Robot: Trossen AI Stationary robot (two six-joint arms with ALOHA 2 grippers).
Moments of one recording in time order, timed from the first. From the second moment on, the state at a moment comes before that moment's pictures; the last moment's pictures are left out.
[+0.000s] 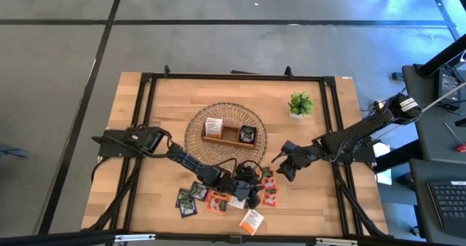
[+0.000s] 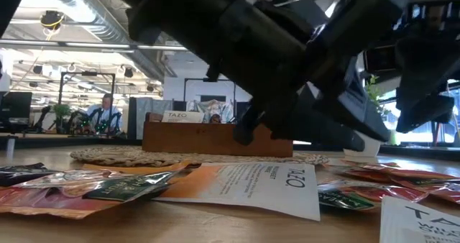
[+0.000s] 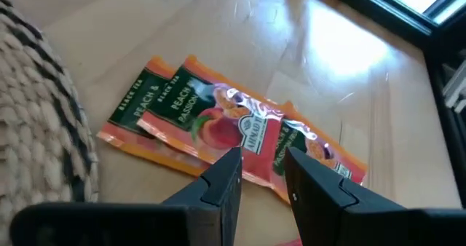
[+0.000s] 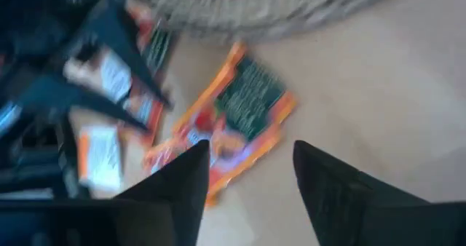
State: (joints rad) left arm -0.40 2.26 1.42 0.26 -0.45 -0.76; right arm 0.39 1.20 0.47 -0.12 0.06 1.09
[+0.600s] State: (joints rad) left arm -0.38 2.30 1.42 0.29 -0.36 -0.76; right arm 0.33 1.38 0.47 0.02 -0.05 1.01
